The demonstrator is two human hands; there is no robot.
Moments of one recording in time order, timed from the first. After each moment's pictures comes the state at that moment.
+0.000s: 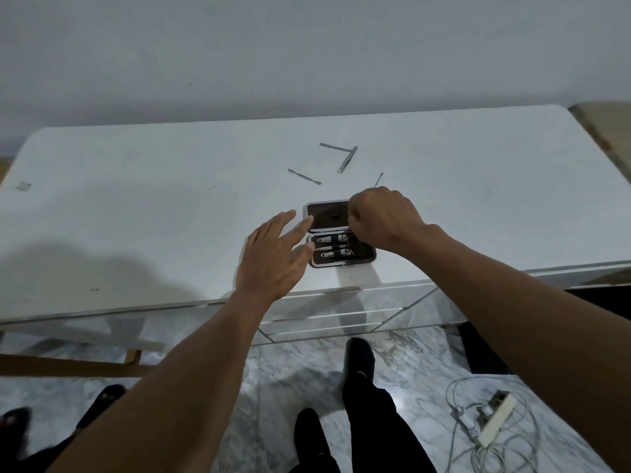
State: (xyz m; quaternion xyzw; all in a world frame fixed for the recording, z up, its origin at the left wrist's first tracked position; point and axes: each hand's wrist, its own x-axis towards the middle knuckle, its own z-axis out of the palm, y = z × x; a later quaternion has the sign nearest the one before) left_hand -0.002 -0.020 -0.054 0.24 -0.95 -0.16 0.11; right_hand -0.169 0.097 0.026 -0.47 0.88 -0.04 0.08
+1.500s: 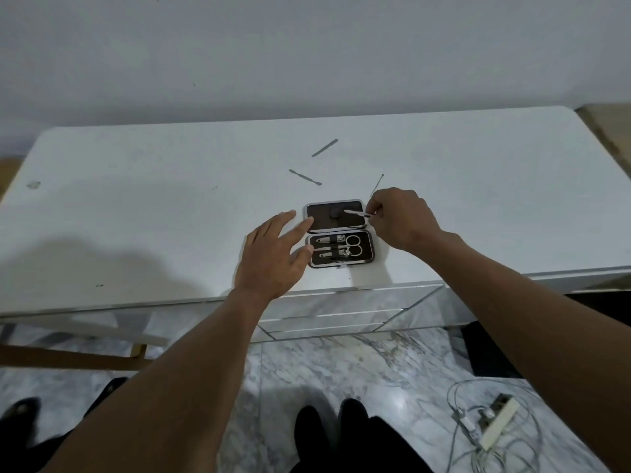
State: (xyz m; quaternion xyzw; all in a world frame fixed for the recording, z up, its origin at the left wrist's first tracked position) left_hand -0.002 -0.020 -0.057 0.24 -0.95 -0.16 0.12; right_hand -0.183 0.119 0.029 -0.35 0.92 -0.14 0.14
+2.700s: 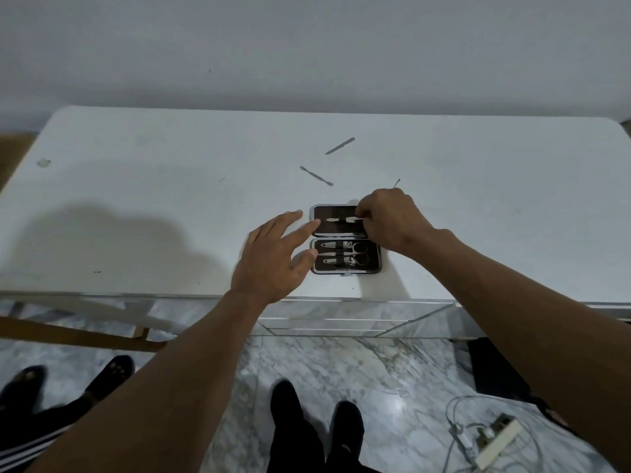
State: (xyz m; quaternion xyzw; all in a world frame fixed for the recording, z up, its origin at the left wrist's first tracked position) left_hand -0.002 -0.021 -0.058 0.25 -0.95 -0.16 0.13; right_hand -0.193 0.088 0.018 -0.49 0.86 -0.09 0.15
